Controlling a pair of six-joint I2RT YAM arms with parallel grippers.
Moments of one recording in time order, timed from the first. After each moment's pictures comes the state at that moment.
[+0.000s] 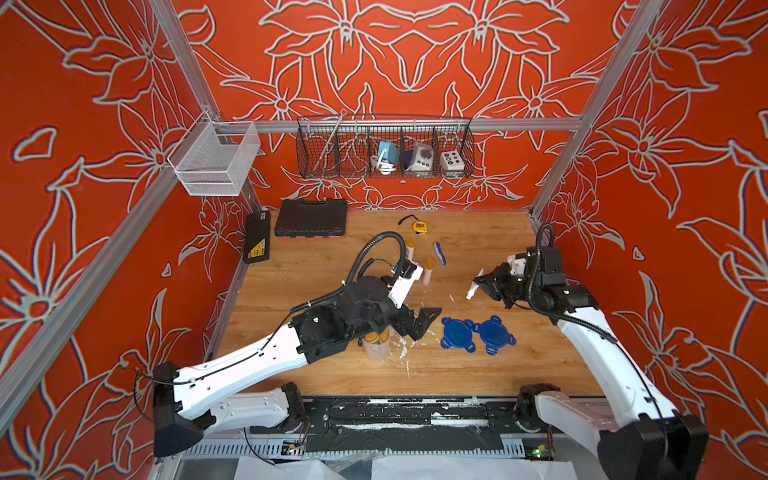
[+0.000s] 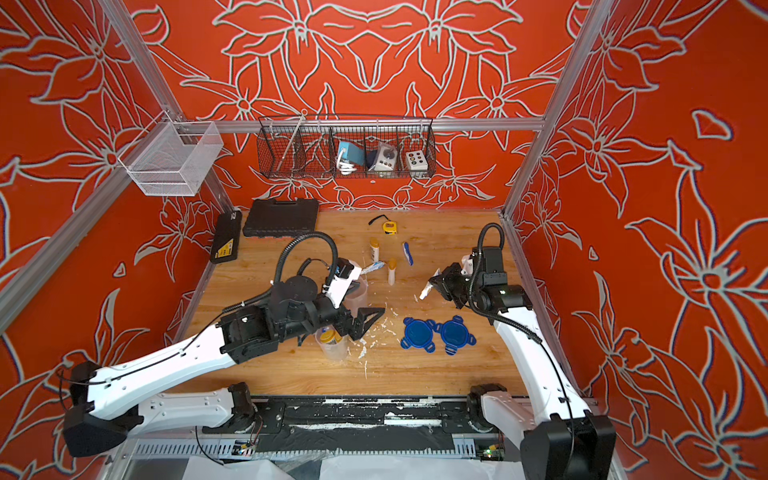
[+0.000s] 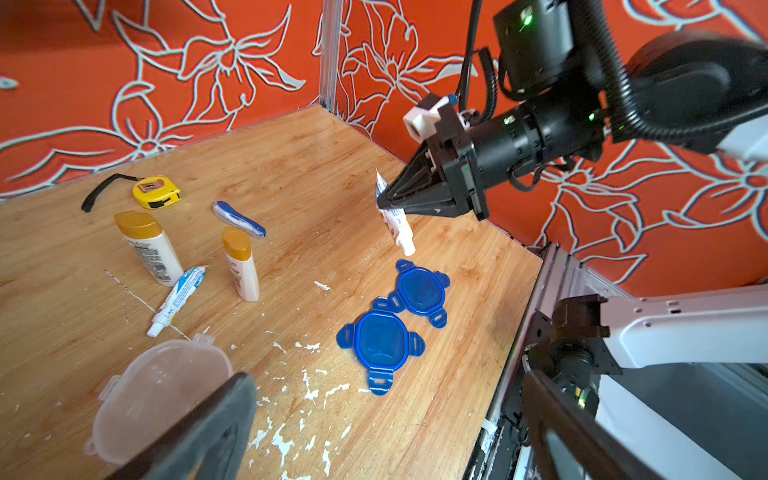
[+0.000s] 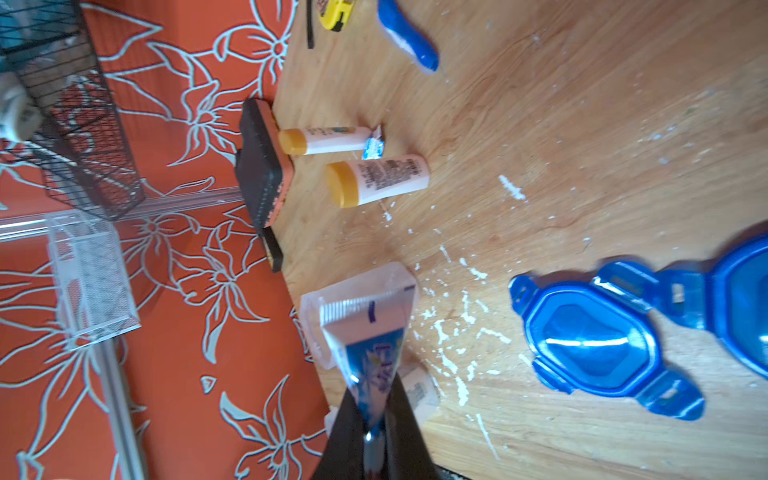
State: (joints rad) left arm -1.03 1.12 1.03 -0.26 -0.07 -0.26; right arm 0.15 1.04 0.94 -0.66 -0.54 1.05
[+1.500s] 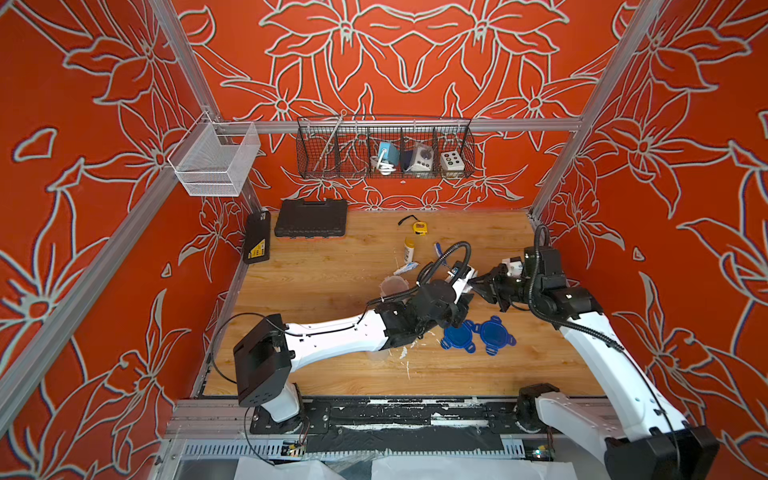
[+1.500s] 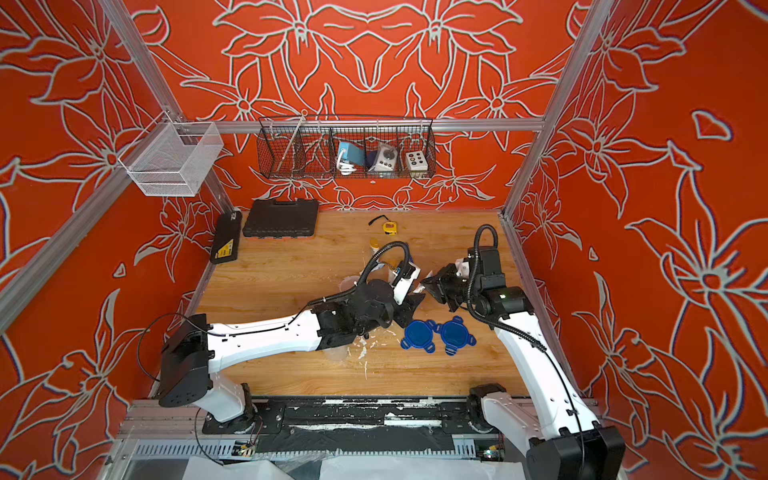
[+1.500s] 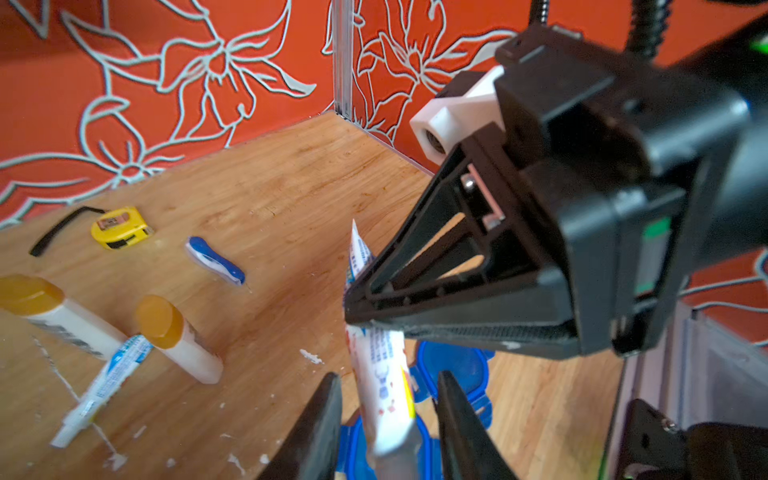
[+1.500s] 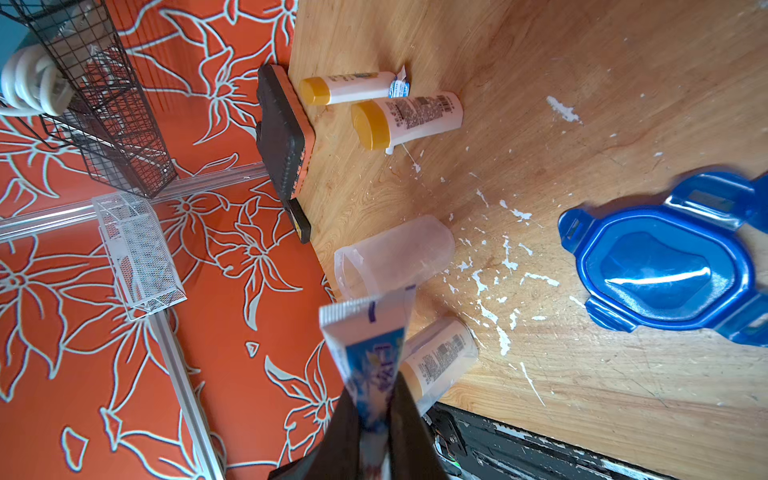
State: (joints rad) left arm -1.10 1.61 1.20 0.06 -0.25 -0.23; right arm 0.20 1.01 0.96 -0.70 -0.59 1.18
